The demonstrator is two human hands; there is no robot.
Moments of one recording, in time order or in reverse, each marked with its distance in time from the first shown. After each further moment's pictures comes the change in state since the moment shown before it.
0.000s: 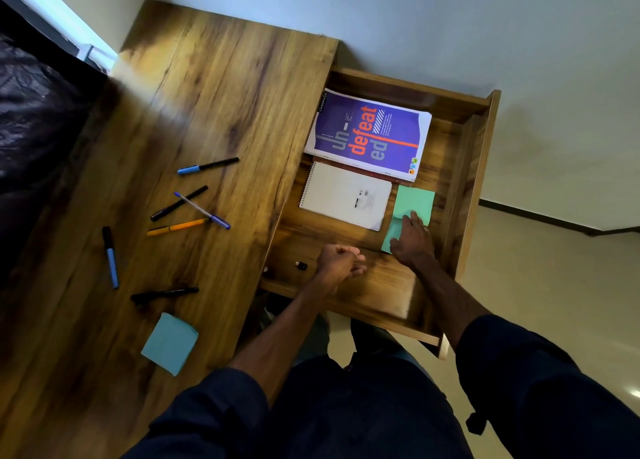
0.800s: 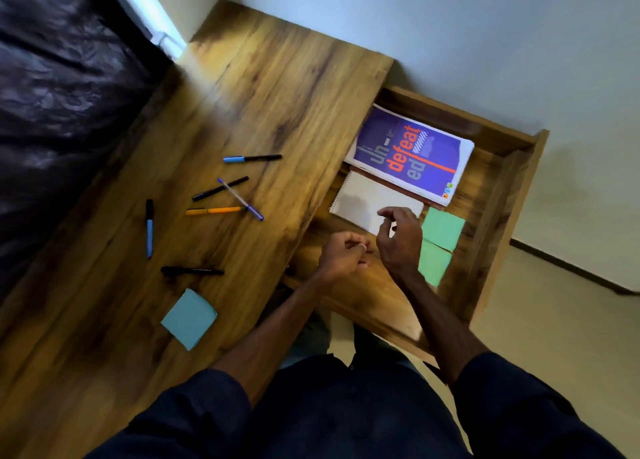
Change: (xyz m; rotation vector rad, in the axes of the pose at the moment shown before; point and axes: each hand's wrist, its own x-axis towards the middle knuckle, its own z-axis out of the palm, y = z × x) left_hand -0.025 0.027 -0.048 0.043 -0.001 0.296; right_hand -0.041 -0.115 -0.023 0.502 0.575 -0.456
